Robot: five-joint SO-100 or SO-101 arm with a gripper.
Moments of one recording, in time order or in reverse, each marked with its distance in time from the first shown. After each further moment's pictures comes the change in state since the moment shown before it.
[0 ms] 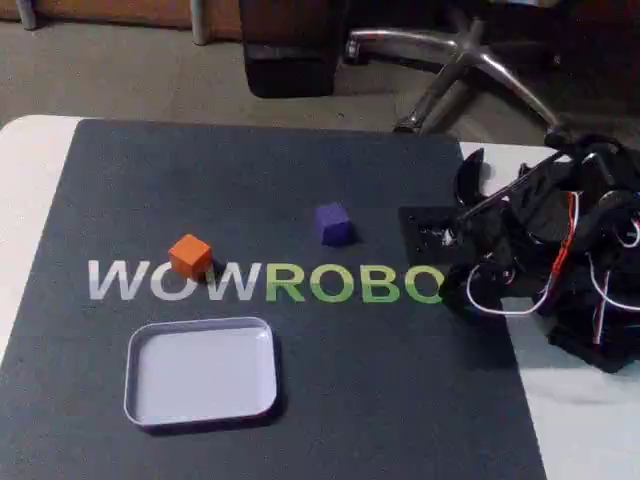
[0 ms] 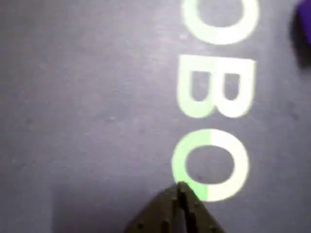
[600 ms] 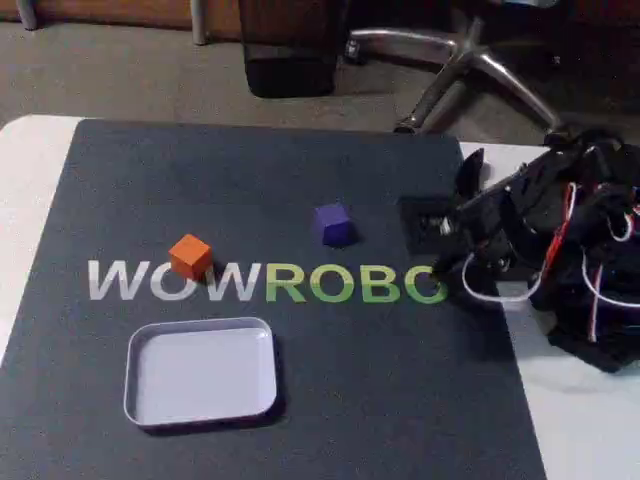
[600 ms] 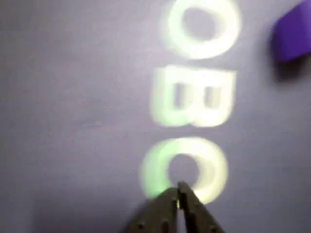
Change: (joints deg) arm 9.1 0.2 -0.1 -2.5 -15.5
